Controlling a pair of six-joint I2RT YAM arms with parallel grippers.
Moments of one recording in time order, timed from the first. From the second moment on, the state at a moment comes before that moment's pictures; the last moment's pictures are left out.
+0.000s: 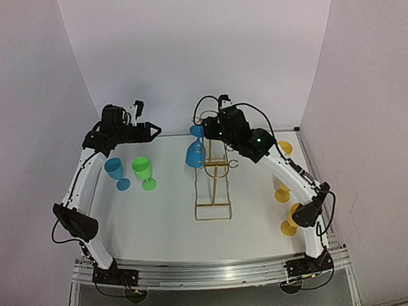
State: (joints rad) left arm -0.34 1.76 2.03 -0.84 0.43 -0.24; right arm 0.81 2.07 2.44 -0.73 0.34 0.60
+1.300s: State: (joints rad) left arm -0.52 2.03 2.30 -0.77 0.50 -0.71; right arm 0.78 2.17 2.43 -0.73 0.26 0.69
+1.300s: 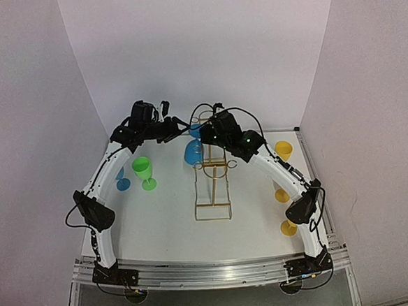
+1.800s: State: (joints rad) left arm -0.53 2.05 2.30 -0.76 0.49 -0.70; right arm 0.78 2.19 2.44 -0.71 0.21 0.68
